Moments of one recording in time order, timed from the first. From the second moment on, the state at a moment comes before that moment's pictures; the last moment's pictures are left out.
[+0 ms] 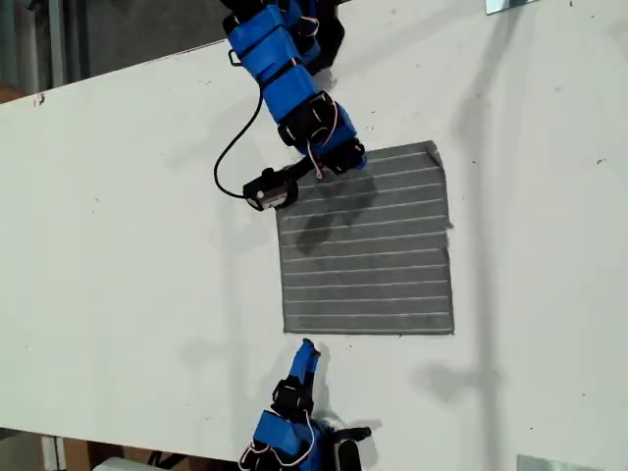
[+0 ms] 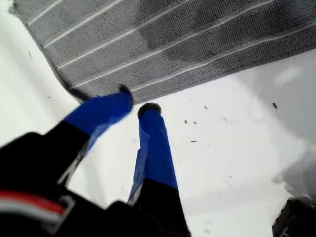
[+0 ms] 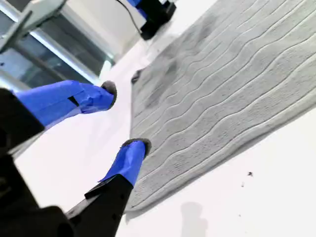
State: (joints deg) arm 0 2.1 197.1 173.3 58.3 -88.4; arm 1 -23.9 91.4 92.6 83.6 77.9
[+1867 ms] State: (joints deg) arm 0 39.5 76.6 91.1 81.1 -124.0; arm 1 -42.5 62.9 83.5 66.7 92.5
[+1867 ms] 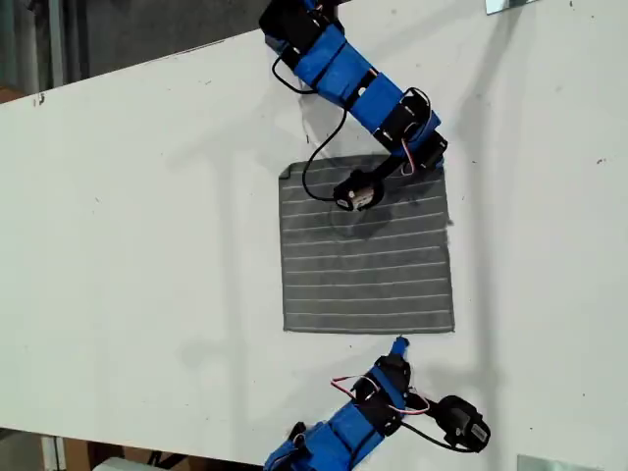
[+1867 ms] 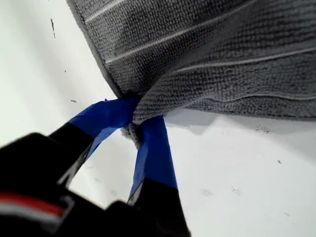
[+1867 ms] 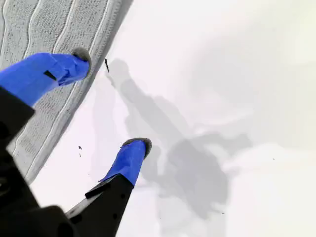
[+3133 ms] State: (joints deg) arm 0 36.2 41.1 48.6 66.8 -109.2; arm 1 -41.6 54.9 72.6 70.0 90.9
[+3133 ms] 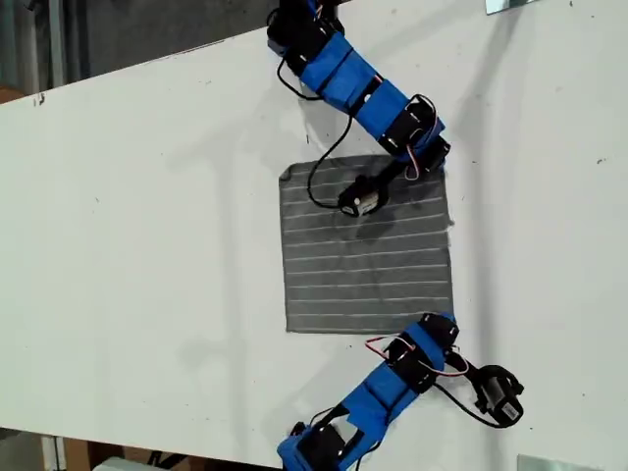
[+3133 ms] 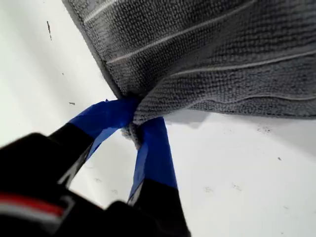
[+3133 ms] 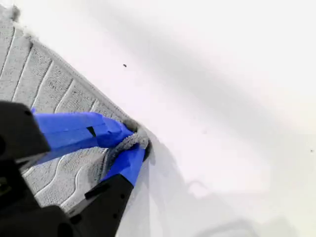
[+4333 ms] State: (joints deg) arm 0 23.5 61.0 48.0 75.0 -86.7; arm 1 -32.2 69.3 57.2 87.8 78.9
